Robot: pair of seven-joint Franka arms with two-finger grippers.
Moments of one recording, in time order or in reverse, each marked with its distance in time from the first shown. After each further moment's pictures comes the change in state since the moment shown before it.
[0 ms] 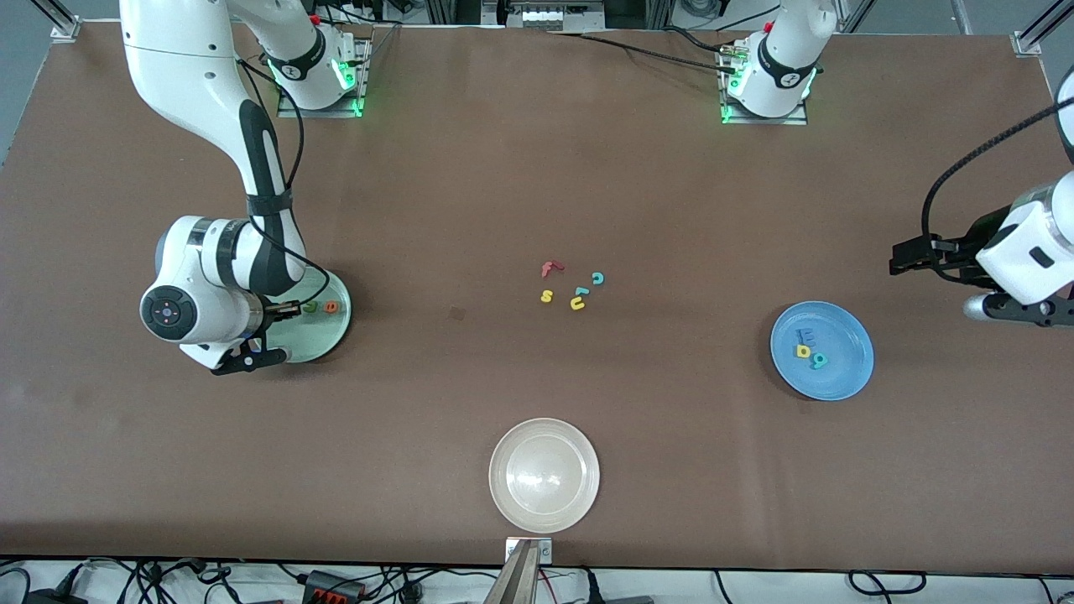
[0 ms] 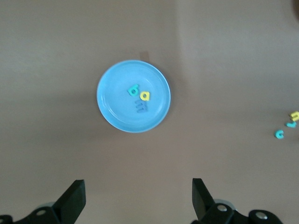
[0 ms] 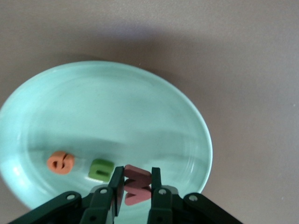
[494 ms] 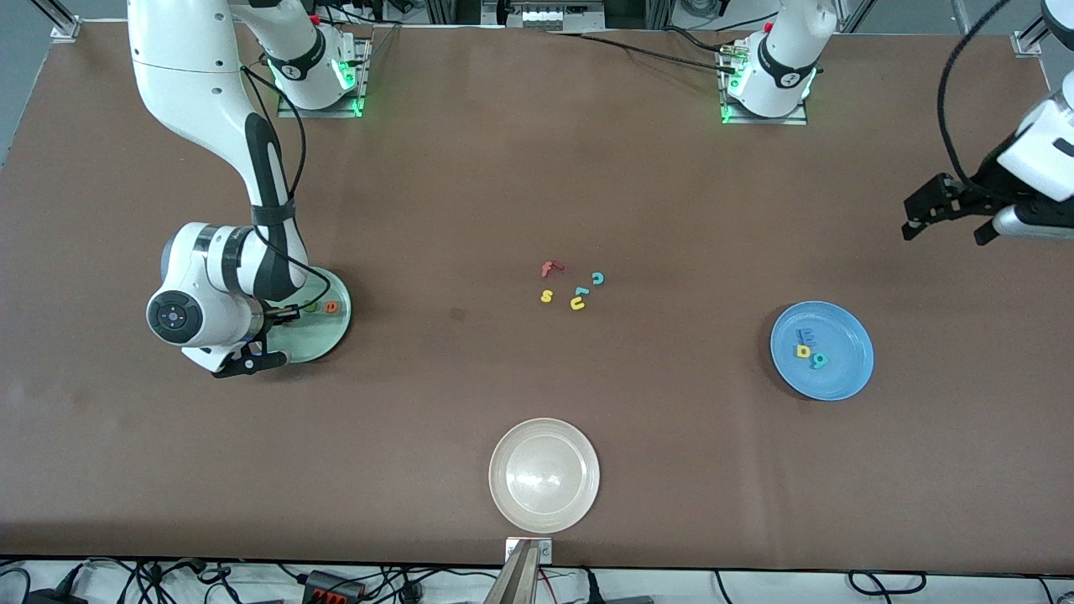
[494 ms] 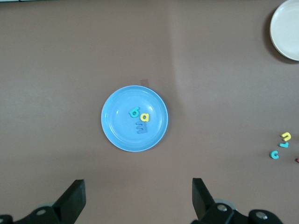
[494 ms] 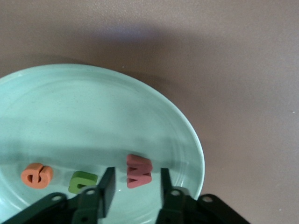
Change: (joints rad) left arm -0.031 -0.323 0.012 -0.386 0.000 0.283 -0.003; right arm -0.009 0.026 0.000 0.001 0.001 0.025 -0.007
